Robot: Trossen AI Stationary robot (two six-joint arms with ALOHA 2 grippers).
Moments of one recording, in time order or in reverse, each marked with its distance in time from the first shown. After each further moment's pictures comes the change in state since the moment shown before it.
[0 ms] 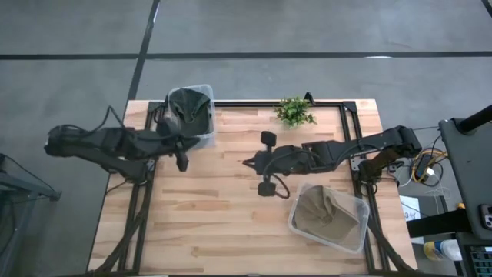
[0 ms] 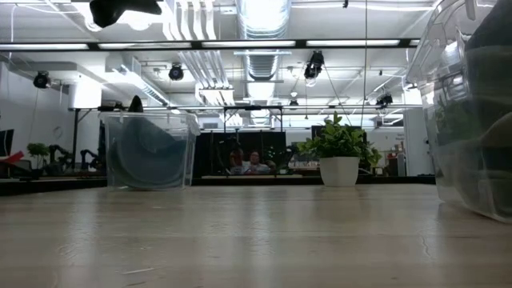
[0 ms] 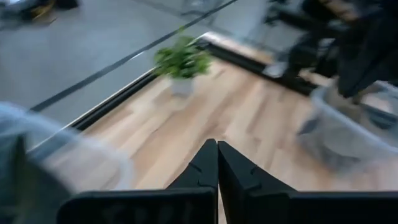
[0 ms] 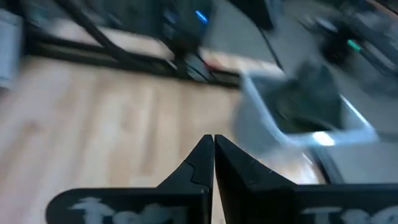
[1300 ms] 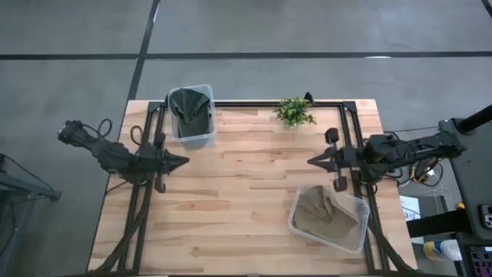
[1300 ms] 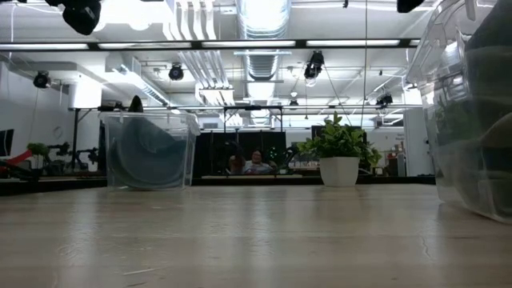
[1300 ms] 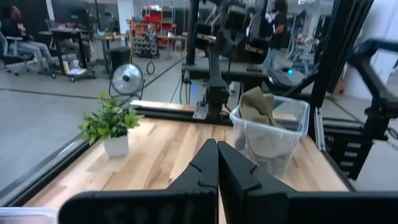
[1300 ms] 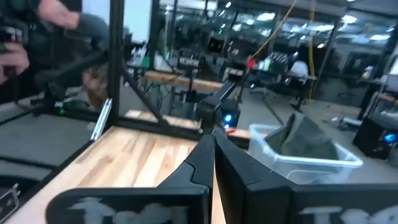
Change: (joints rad) left arm -0.343 -0.388 -0.464 0.506 -0.076 0.355; right arm 0.003 -0.994 -0.890 0.399 -0.252 -0.058
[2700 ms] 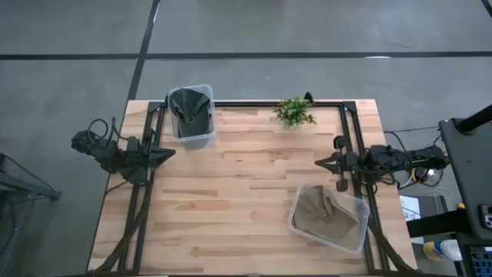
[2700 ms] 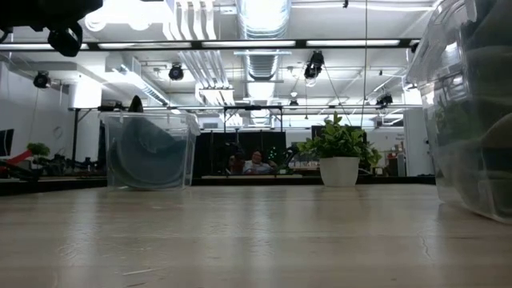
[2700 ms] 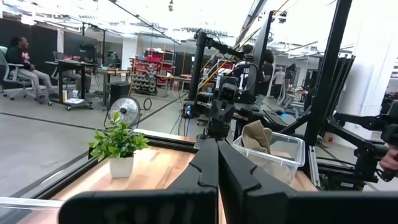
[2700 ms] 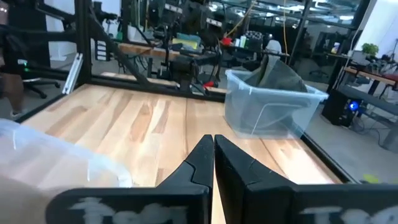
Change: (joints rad) left arm 0.001 -0.356 -0.188 -0.016 0.000 0.065; right arm -0.028 -0.519 -0.382 -0.178 0.095 0.010
